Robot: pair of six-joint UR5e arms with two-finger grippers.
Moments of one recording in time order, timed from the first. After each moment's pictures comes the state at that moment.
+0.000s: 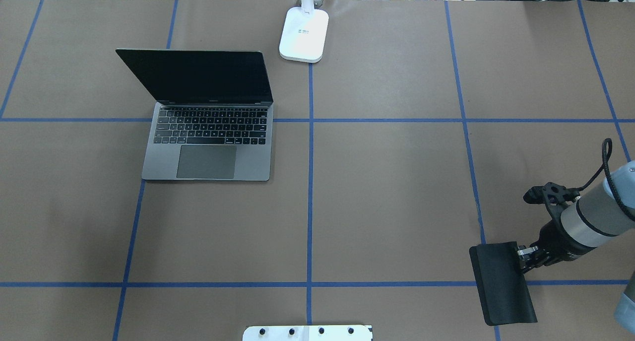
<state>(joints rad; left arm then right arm) -1.22 -1.41 -1.81 -1.95 -2.25 -0.23 0.60 -1.81 1.93 -1.02 2.31 1.03</state>
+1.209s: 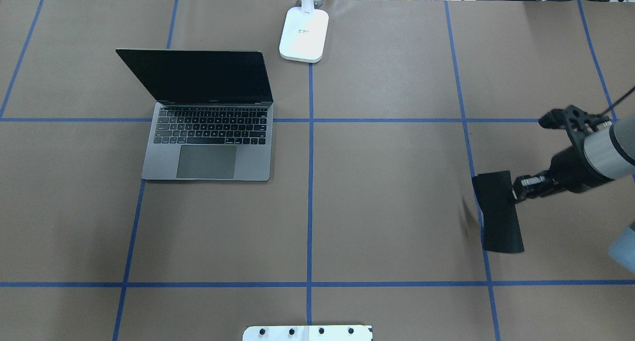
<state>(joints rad) -1.22 -1.35 -1.92 -1.94 -2.20 -0.46 0.87 -1.62 2.03 -1.19 2.37 0.88</state>
